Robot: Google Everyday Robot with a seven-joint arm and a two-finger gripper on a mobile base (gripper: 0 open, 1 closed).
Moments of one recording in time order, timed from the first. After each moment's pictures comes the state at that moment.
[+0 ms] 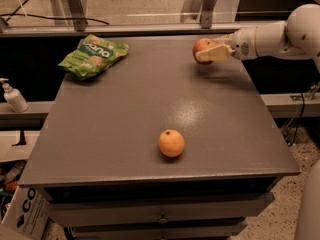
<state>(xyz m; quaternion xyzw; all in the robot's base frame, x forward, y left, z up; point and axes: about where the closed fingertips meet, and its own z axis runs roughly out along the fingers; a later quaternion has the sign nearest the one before) 0.745 -0.164 0.875 -0.40 0.74 0.27 0.47</state>
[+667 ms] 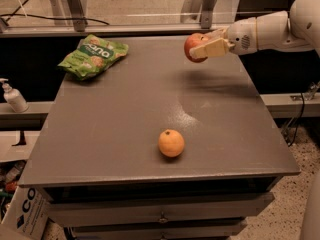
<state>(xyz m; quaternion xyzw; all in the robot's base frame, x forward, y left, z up) 0.702 -0.132 0.911 -0.44 0.70 0.33 0.45</state>
